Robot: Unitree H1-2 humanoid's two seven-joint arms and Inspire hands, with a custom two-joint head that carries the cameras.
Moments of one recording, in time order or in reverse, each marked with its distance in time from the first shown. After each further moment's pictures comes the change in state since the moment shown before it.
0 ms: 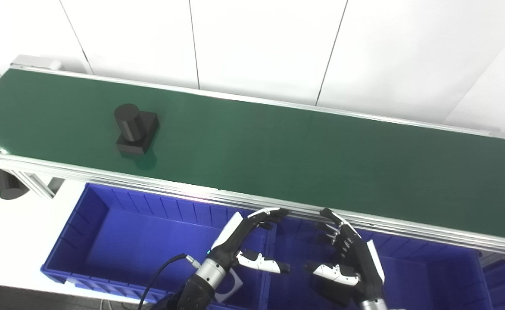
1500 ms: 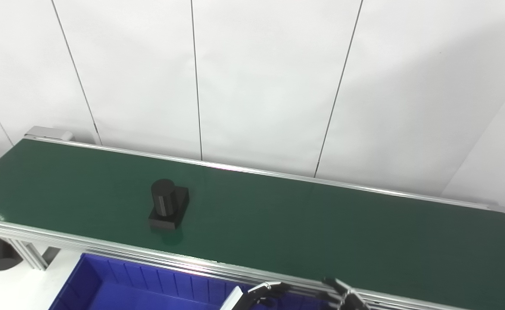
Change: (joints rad) left arm -0.028 0.028 -0.063 0.040 -0.043 -0.015 0.062; right arm 0.030 0.025 0.015 -0.211 0.052 -0.006 0.049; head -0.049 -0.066
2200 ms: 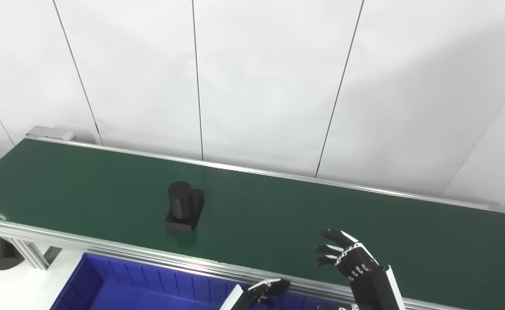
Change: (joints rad) left arm -0.016 -0.016 0.013 0.021 -0.023 0.000 -0.013; right arm -0.129 -0.011 0.022 -0.073 0.066 0.044 0.014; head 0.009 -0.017
